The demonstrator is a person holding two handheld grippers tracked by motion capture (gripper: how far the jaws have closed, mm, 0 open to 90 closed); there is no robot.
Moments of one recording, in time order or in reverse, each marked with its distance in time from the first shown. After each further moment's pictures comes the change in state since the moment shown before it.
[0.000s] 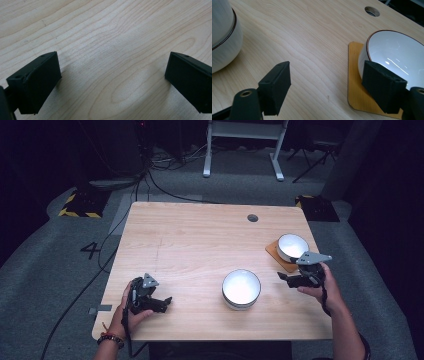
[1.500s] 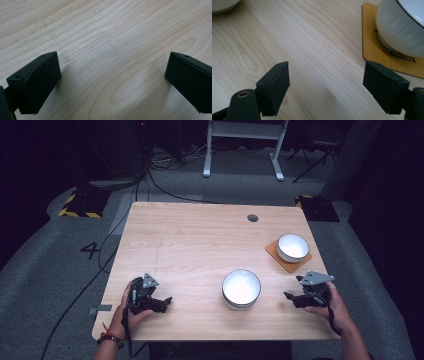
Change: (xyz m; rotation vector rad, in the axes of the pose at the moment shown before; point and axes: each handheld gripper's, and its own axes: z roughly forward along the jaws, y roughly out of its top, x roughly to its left) left arm 0.000 0.000 0.000 0.000 0.000 0.000; right arm 0.023 -0.051 -0.013 0.112 -0.001 -0.031
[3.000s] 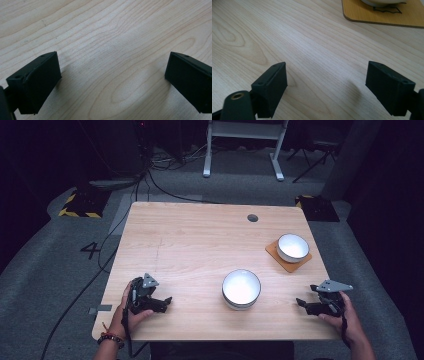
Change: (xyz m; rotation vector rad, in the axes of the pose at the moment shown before) left arm 0.000 0.000 0.000 0.003 -0.002 -0.001; right arm -0.014 -0.054 -0.011 -0.028 -0.023 0.199
